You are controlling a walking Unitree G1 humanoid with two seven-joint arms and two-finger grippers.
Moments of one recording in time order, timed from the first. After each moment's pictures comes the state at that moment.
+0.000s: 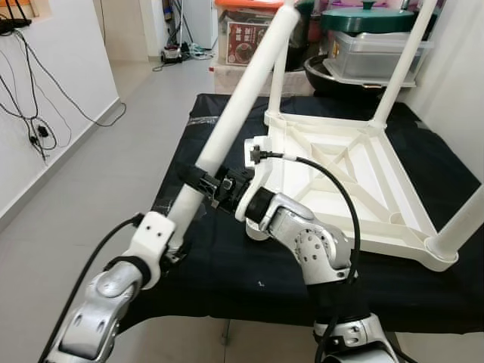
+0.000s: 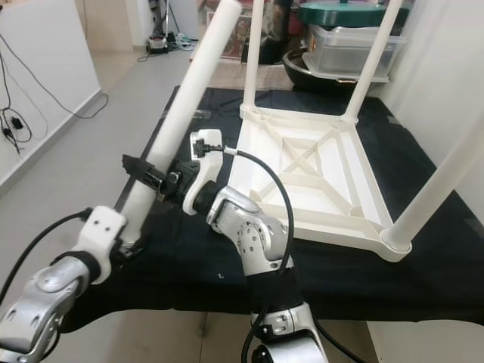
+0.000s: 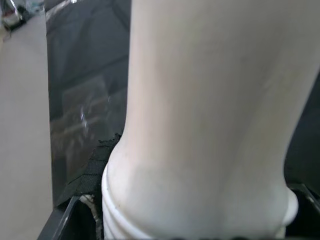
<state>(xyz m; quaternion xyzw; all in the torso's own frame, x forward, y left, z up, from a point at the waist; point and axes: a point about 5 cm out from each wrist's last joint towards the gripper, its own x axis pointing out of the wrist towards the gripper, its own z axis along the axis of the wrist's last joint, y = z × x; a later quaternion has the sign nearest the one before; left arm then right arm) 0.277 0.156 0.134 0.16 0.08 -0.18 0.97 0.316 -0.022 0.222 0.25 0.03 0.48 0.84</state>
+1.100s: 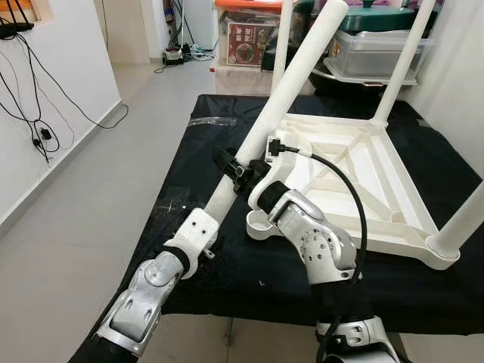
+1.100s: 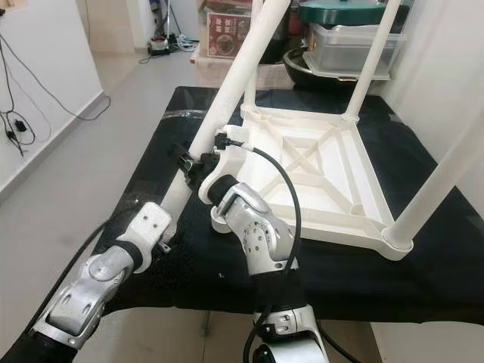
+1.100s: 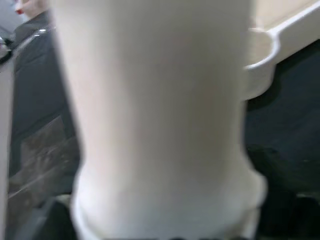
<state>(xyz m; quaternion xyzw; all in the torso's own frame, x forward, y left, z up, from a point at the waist) 0.289 0.105 0.124 0.19 0.06 -0.26 0.94 0.330 -0.040 0.222 0.26 0.00 0.36 0.90</state>
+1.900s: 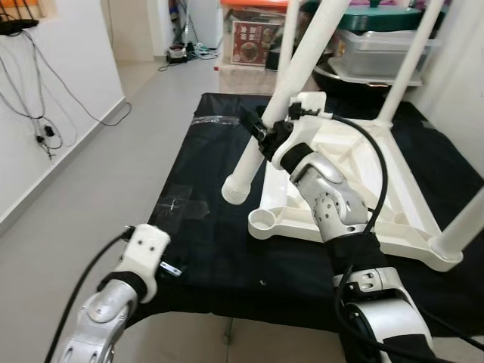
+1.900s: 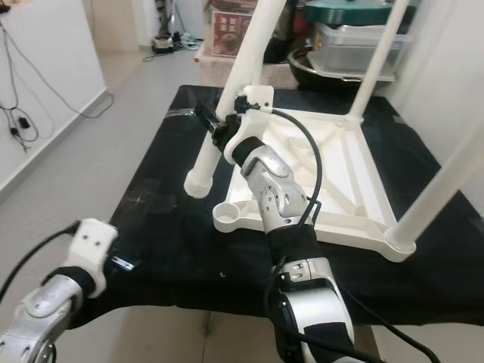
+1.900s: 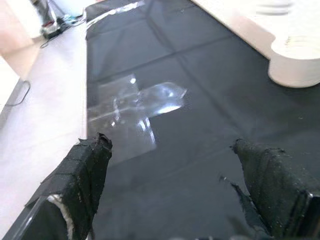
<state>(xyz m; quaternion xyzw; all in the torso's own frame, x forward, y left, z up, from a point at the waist) 0.246 0.176 0.131 0.12 0.05 -0.12 0.98 0.381 -0.098 0.256 0.12 -0.10 0.28 0.95</state>
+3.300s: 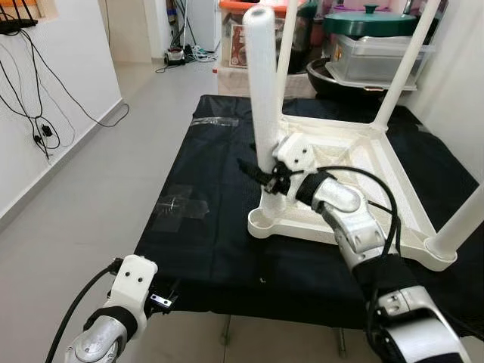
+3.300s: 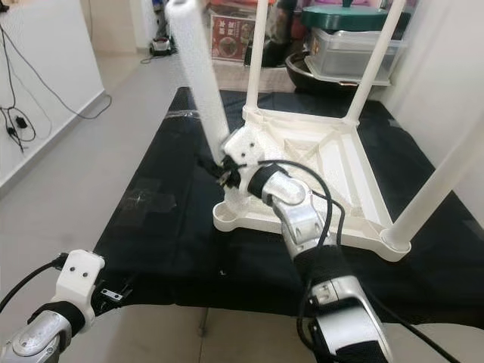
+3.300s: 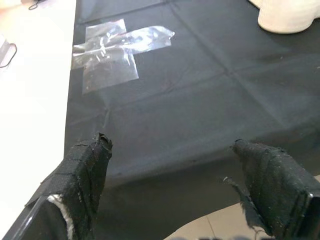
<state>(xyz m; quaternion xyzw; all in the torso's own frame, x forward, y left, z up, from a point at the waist) 0.215 0.178 0.103 0.10 0.11 -0.11 0.98 0.357 -0.105 0.219 -0.17 -0.13 0.39 0.89</state>
